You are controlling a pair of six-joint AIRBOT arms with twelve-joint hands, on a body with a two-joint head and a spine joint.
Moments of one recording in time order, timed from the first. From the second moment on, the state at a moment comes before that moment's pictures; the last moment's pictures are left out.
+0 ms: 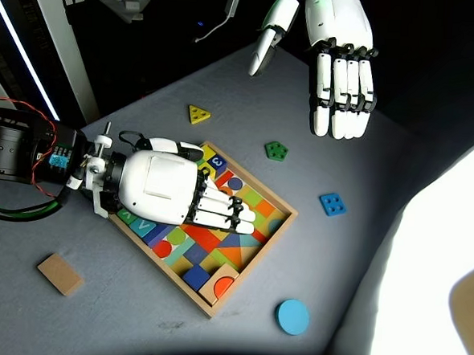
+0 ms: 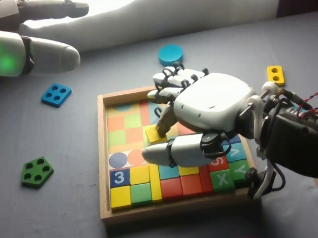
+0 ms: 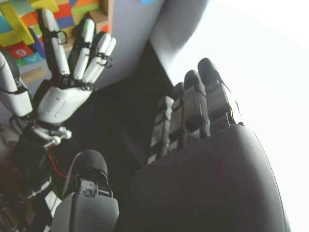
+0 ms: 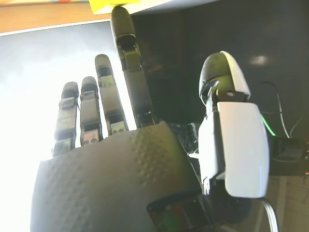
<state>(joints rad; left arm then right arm) 0.16 -0.71 1.11 -1.09 0.31 1.99 -0.49 -1.35 1.12 0.61 0.52 -1.60</state>
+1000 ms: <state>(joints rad) 0.16 -0.71 1.11 -1.09 0.31 1.99 -0.44 -1.33 1.15 0.64 0.50 -1.59</state>
